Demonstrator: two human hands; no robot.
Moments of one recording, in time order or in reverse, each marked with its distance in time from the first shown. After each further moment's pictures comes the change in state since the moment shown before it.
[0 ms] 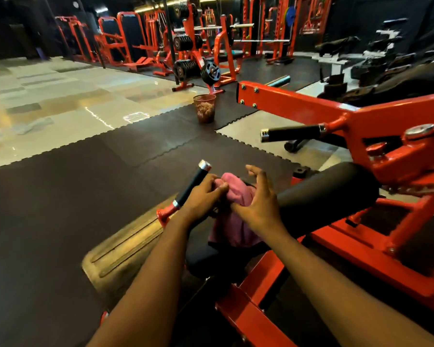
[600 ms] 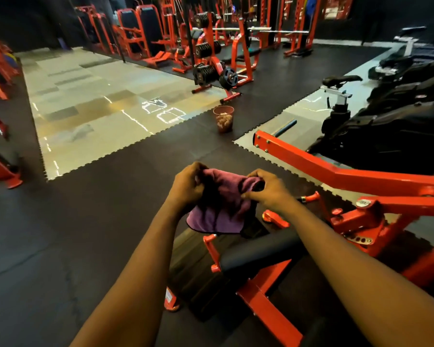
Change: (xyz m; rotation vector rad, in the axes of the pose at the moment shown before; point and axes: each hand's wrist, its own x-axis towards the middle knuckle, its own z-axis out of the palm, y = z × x) left_hand -0.102 0.363 -0.237 0.458 0.195 0.135; right_hand 0.145 -0.350 -0.173 0.004 -0.403 0.264
